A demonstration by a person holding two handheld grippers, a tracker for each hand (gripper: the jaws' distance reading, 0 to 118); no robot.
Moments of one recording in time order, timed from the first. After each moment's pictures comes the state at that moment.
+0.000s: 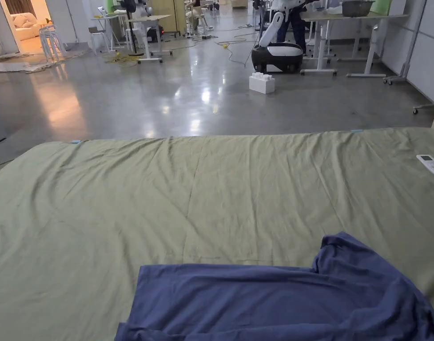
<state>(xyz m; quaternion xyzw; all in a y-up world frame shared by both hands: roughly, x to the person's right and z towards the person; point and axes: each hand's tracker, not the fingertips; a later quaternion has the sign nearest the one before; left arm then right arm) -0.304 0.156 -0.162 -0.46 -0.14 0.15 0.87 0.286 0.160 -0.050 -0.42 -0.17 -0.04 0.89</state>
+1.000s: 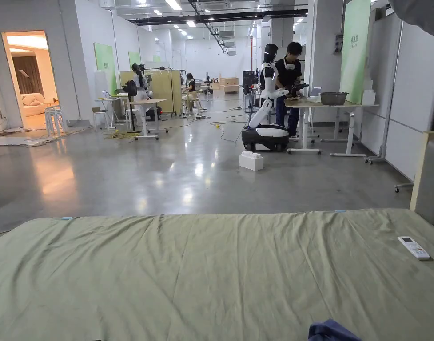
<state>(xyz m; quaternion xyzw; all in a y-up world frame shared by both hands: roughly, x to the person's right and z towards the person) -0.186 0.387 -0.032 -0.01 -0.14 -0.05 0.99 0.197 0.351 0.012 -0.05 -0.01 0.00 1.00</state>
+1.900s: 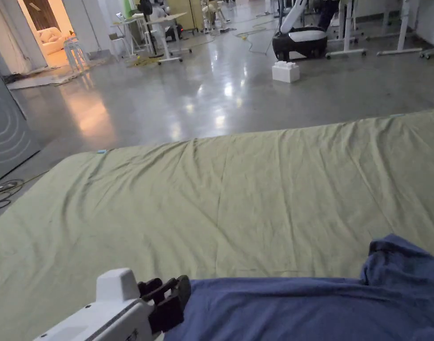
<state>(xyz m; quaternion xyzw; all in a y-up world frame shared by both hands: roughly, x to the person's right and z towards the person) -0.221 0.266 -0.262 -0.30 -0.15 0.08 0.94 0.218 0.277 -0.019 -0.20 -0.02 -0.05 0.98</state>
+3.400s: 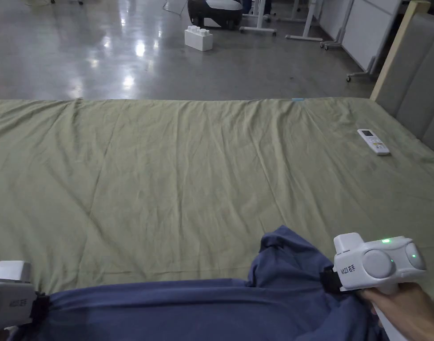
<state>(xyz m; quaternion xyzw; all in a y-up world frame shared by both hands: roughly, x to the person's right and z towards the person) -0.175 0.127 -0.440 -0.50 -0.08 -0.07 0.86 0.375 0.136 -0.342 -0.53 -0.06 0.03 0.85</state>
